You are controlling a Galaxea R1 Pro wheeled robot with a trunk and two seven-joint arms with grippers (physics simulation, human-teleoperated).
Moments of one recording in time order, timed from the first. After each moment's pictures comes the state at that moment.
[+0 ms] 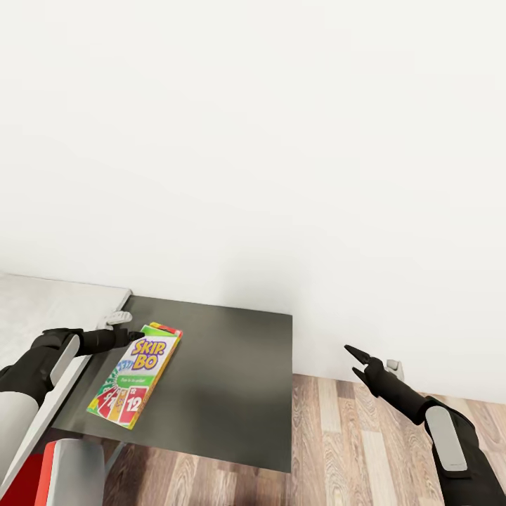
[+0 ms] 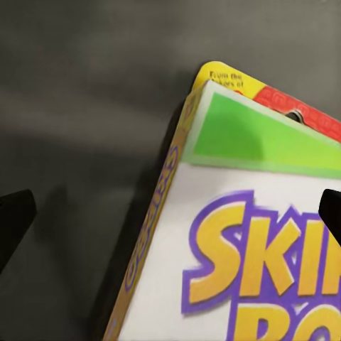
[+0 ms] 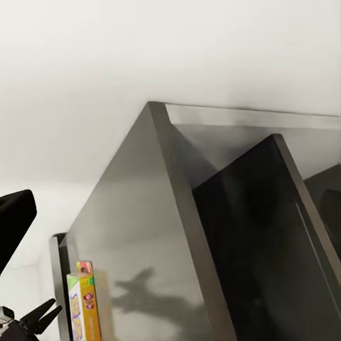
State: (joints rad) left arm -0.82 0.39 0.00 -0.71 0.22 0.67 -0.45; right arm -0.40 -0.06 -0.48 -1.10 -0.72 0.81 0.51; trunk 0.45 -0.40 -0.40
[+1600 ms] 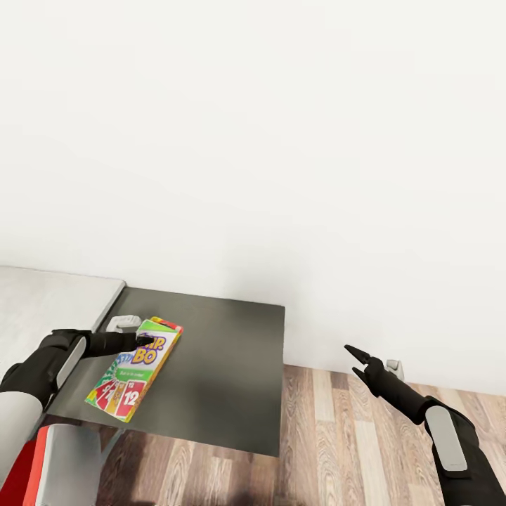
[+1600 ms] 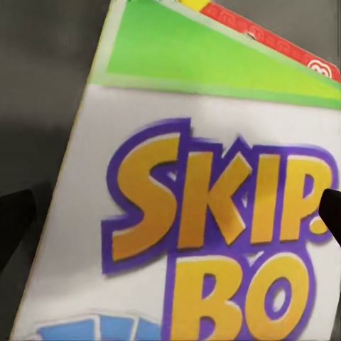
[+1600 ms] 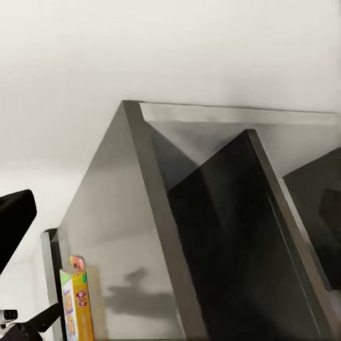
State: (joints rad) left arm -0.82 0.39 -0.06 -0.71 0.17 0.67 -0.57; right arm -0.40 -0.06 -0.48 -1.10 -0.72 0.81 0.51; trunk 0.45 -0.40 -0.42
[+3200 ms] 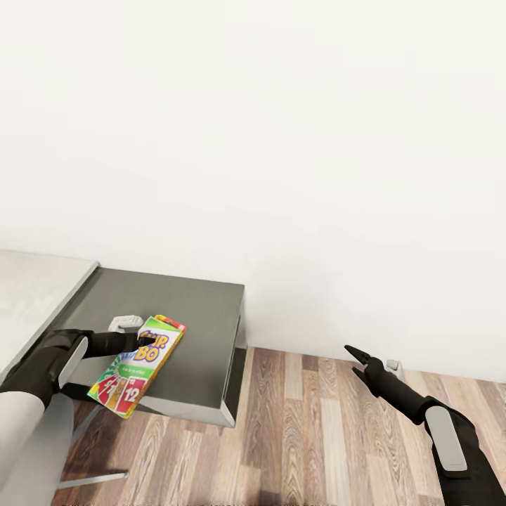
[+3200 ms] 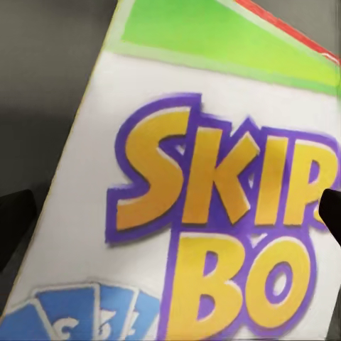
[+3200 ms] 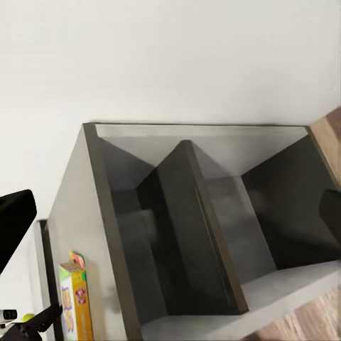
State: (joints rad) left arm -0.82 0.38 -0.06 -0.71 0.16 0.67 -0.57; right arm -0.40 -0.06 -0.48 -1.10 -0.71 0.80 0.50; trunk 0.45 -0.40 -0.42
